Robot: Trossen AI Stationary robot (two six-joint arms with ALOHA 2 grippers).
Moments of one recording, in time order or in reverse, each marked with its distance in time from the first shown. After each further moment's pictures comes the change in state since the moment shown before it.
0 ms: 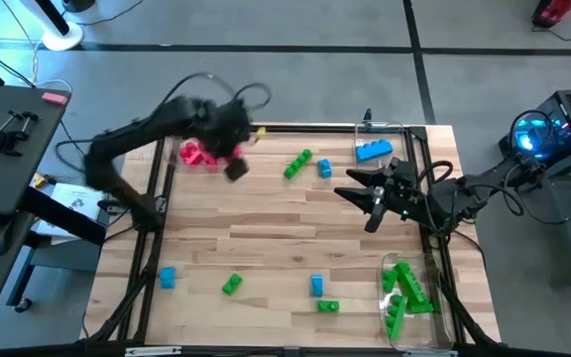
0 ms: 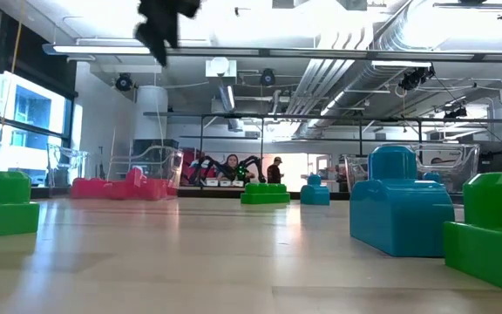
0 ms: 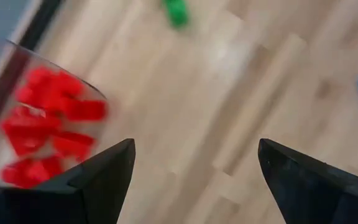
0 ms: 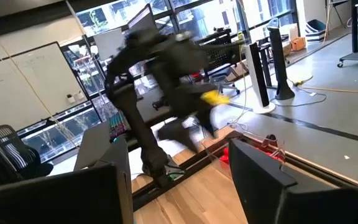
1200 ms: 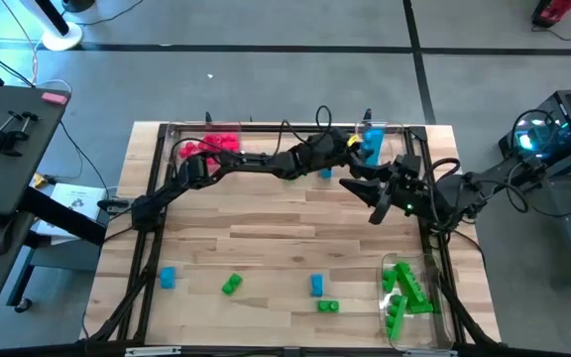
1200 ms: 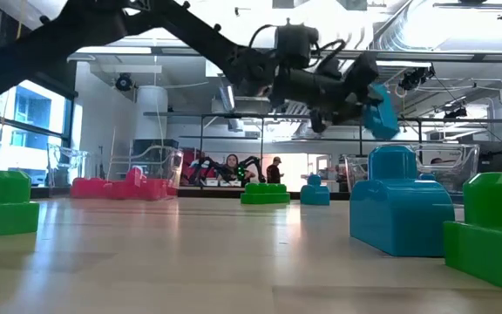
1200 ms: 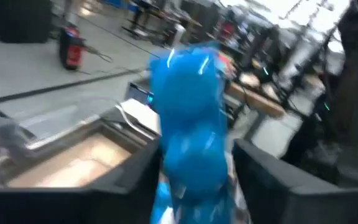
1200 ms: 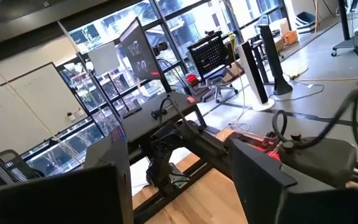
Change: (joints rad) left arm -0.080 0.879 0.175 1.899 -0.054 -0.168; right arm -0.008 -0.026 0.000 -0.004 0.032 0.089
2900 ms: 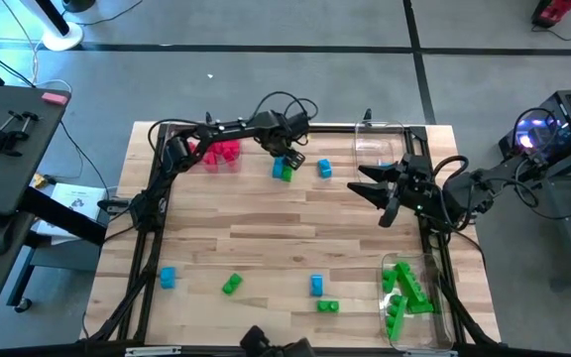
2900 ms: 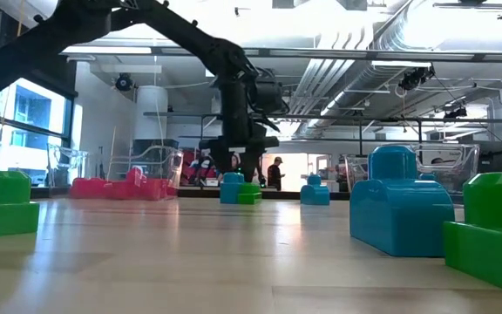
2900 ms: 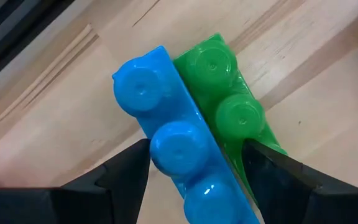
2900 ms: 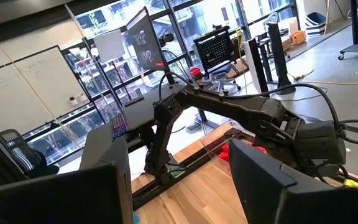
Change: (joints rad) left arm 0.244 -0.130 0.005 -1.478 -0.072 -0.019; right arm 0.034 -0.055 0.001 -0.094 -0.009 -0.036
